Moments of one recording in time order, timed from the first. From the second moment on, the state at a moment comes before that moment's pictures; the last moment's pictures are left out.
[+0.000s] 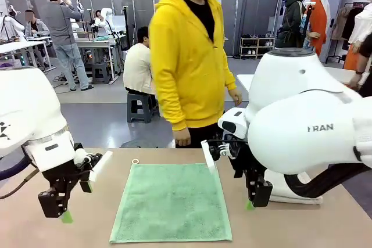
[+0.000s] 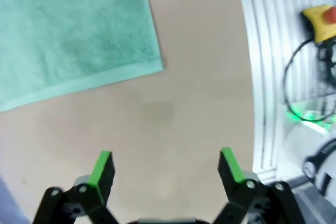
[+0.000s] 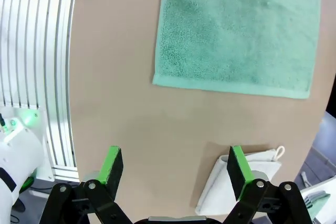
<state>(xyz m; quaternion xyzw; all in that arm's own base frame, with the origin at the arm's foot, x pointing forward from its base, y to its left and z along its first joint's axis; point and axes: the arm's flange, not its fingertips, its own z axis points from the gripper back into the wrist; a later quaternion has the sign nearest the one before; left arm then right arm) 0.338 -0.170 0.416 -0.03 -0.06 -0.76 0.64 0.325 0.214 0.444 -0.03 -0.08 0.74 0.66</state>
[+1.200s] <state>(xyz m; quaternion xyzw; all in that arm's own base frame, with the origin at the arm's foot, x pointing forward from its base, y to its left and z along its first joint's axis) 0.343 -0.222 0.351 -0.09 -0.07 -0.72 0.69 0.336 0.222 0.390 0.01 -0.05 0.71 0.70</state>
